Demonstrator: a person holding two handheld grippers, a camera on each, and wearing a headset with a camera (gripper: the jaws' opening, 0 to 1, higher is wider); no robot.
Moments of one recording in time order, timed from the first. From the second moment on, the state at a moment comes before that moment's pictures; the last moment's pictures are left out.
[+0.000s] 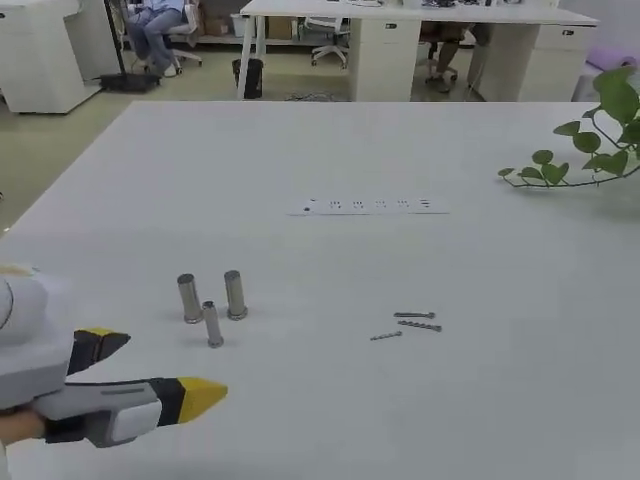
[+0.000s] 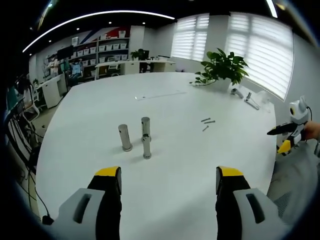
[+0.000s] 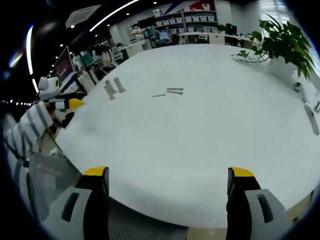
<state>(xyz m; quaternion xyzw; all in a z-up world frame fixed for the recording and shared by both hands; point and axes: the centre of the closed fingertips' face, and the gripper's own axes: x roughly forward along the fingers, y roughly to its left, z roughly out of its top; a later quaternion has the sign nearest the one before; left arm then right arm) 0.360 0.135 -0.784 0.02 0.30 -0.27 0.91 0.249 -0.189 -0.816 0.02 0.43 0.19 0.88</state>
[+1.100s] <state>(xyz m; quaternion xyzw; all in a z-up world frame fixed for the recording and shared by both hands) 0.404 0.122 -0.818 0.11 0.29 -0.32 0.89 0.243 -0.166 -0.834 0.04 0.44 0.19 0.87</state>
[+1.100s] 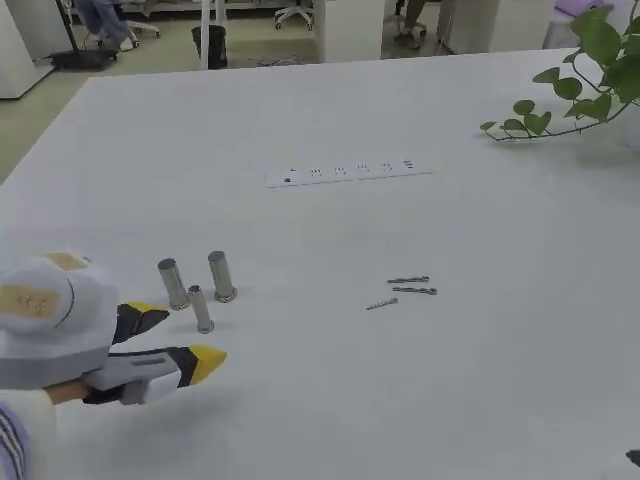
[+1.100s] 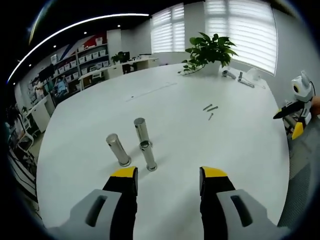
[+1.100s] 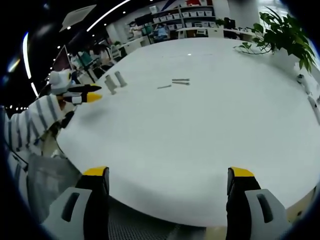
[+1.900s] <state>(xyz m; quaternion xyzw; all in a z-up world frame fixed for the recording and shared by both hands) 0.444 0.129 -0.832 0.03 0.30 -0.28 0.91 0.240 -0.164 -0.837 0.03 0.45 0.20 0.87</state>
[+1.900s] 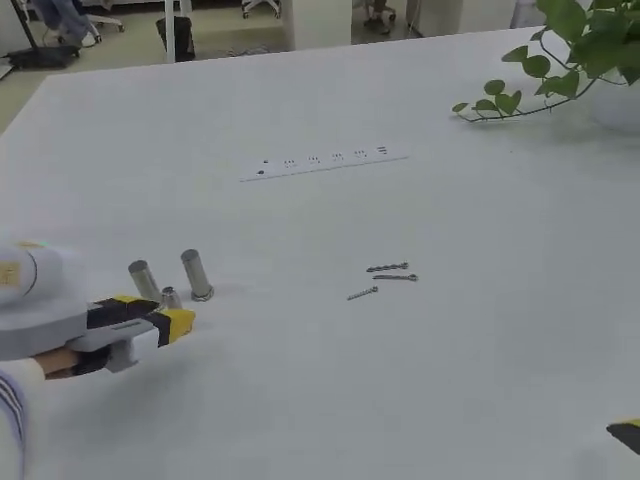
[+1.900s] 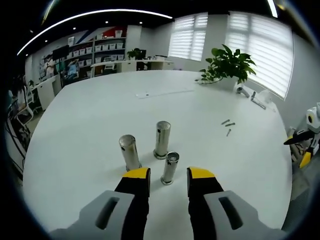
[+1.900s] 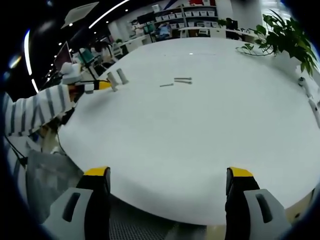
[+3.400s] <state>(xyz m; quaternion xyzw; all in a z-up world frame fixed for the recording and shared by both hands) 0.430 0.130 -0.825 0.09 0.32 -0.27 0.91 0.243 -0.166 -0.827 0.05 0.43 0.20 0.88</state>
